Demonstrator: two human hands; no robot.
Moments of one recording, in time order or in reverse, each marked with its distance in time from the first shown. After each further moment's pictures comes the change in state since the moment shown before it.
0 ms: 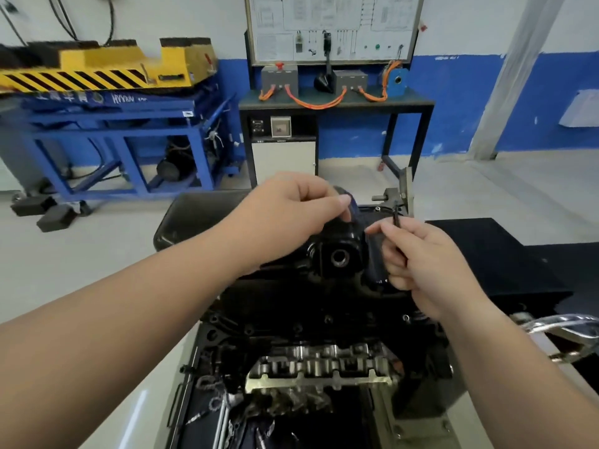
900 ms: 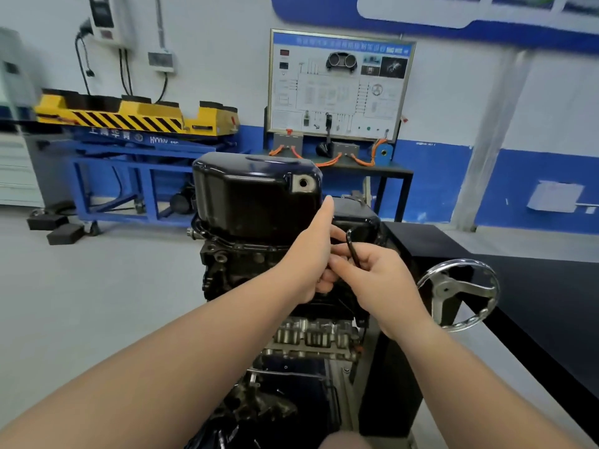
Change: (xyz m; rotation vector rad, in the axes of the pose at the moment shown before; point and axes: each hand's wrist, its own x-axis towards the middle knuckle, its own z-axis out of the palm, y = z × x) left_hand -0.134 -0.028 0.171 -0.637 0.101 -0.220; right_hand -0.195 0.062 -0.014 -0.396 -0.093 -0.443
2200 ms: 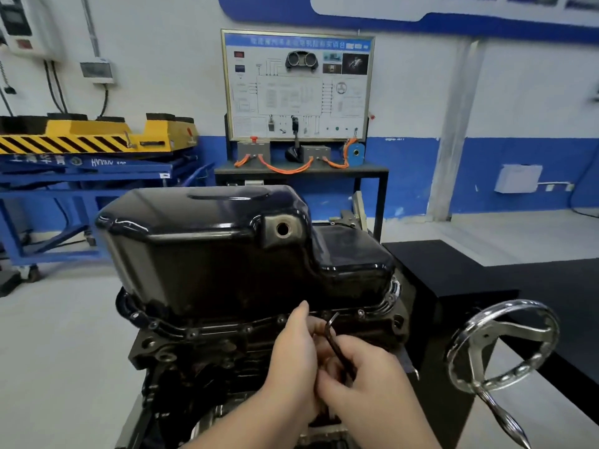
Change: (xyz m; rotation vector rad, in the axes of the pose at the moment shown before) left_hand 0.104 -0.056 -0.021 -0.376 0.198 -0.252; right_hand 0.063 0.079 0.030 -0.233 0.032 0.275
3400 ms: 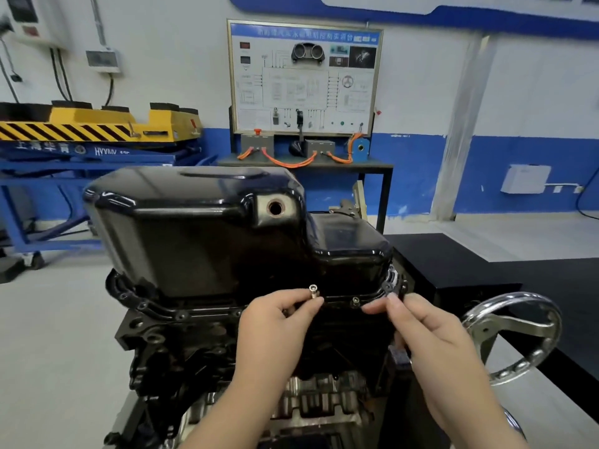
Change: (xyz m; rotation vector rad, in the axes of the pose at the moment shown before) left_hand 0.015 -0.002 -0.026 0.691 0.146 0.779; right_hand 0.009 0.032 -0.043 0.379 0.259 -0.096
